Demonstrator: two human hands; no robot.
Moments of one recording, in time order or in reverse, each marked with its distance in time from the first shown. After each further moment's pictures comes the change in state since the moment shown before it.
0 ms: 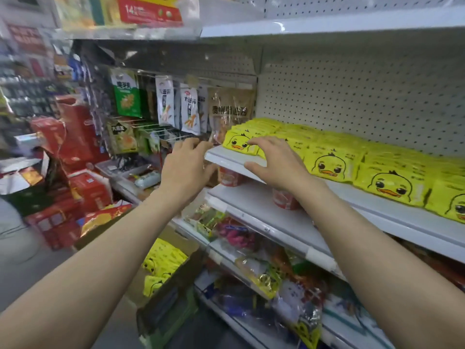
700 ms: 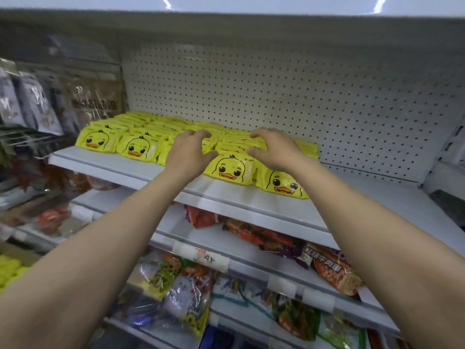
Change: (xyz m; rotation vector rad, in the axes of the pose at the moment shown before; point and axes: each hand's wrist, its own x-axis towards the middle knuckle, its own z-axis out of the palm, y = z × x) left_hand 0.069 0.367 0.109 -0.418 -0.134 0.081; right_hand -0.135 0.319 -0.167 -0.159 -0.019 0.356
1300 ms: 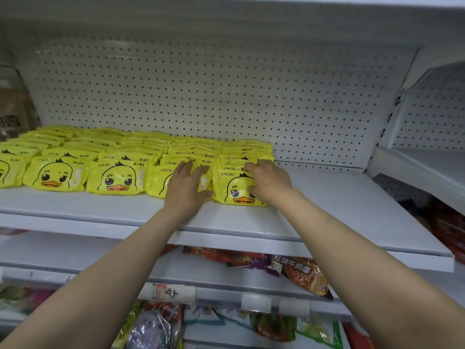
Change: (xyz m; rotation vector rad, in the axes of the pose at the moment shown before) left_hand 0.026 0.027 0.139 -0.049 -0.182 0.180; right_hand -0.019 0.098 0.041 -0.307 -0.087 0.223
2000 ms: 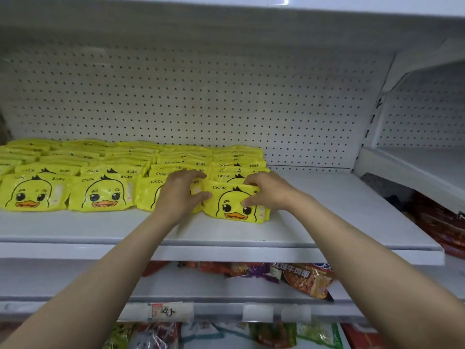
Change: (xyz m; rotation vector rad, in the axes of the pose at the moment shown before) left_hand 0.012 0.003 -0.021 -0.262 -0.023 0.089; right_hand -0.007 0.014 -0.012 0.359 -0.165 0.024
